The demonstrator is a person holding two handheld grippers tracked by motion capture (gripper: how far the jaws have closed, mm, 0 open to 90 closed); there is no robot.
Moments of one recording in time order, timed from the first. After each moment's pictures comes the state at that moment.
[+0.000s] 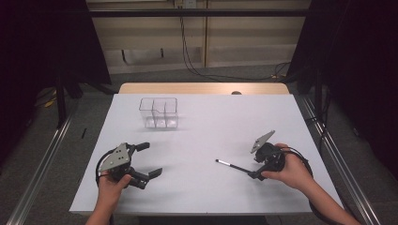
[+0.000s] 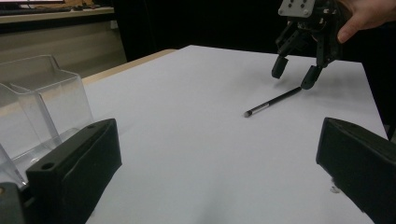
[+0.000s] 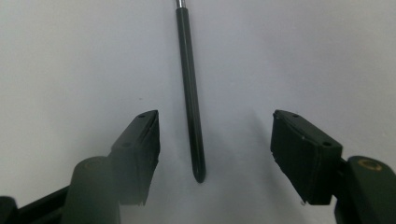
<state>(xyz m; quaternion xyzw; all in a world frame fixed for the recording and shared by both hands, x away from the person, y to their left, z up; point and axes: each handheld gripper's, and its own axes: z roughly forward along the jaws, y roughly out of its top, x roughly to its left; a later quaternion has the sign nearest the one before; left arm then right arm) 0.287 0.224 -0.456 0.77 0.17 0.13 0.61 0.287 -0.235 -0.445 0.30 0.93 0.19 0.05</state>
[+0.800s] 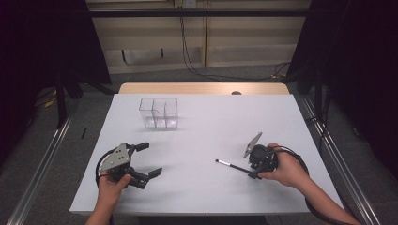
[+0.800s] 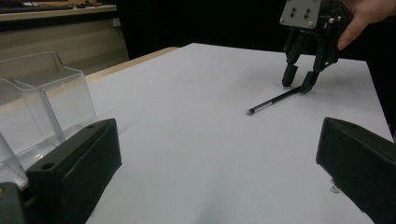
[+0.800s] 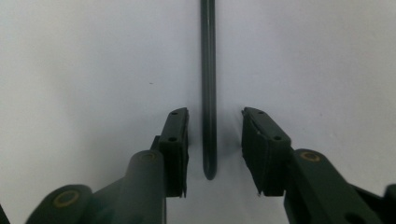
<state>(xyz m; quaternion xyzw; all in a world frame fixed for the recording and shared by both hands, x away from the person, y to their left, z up) 0.288 0.224 -0.457 0.77 0.17 0.13 0.60 0.291 -0.217 -0.447 0.25 0.96 0.12 0.03</state>
